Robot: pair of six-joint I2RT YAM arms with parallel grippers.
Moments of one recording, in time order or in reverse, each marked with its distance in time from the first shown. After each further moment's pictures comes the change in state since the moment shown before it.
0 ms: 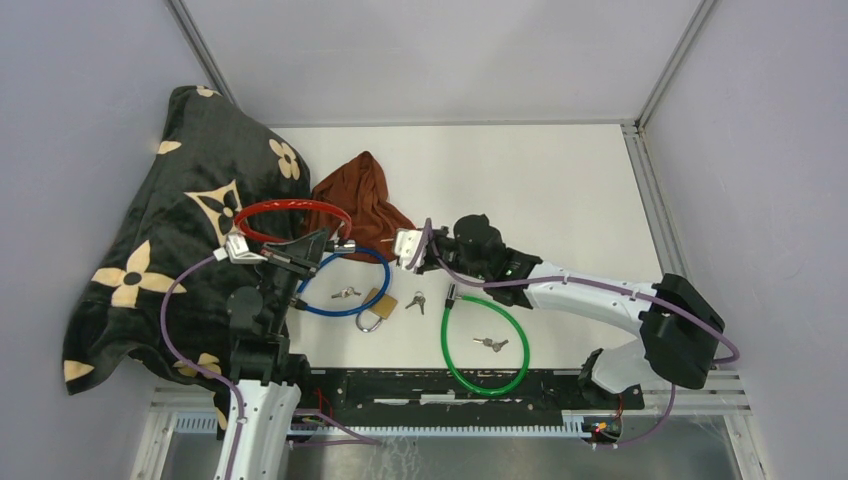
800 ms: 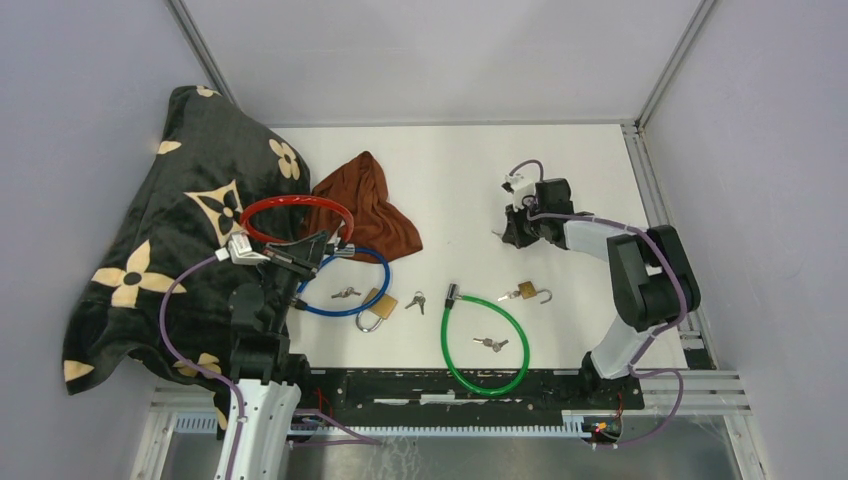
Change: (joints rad) left arm 0.021 0.005 0.001 -0.043 -0.038 0.063; right arm -0.736 0.242 -0.034 -0.349 -0.200 0.483
